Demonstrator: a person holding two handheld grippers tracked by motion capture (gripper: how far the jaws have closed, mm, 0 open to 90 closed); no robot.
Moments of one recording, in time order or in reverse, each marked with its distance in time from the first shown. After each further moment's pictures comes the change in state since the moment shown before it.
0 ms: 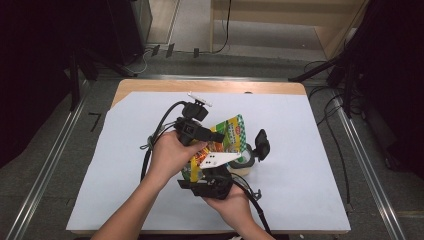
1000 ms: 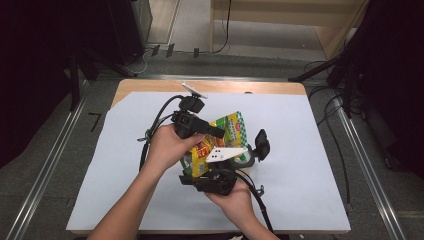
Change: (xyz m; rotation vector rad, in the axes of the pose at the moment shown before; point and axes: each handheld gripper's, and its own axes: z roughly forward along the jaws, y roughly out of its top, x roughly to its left) left arm 0.015 0.012 -0.008 0.021 -0.097 -0.071; right arm -0.008 0.007 -0.010 -0.047 0.077 0.062
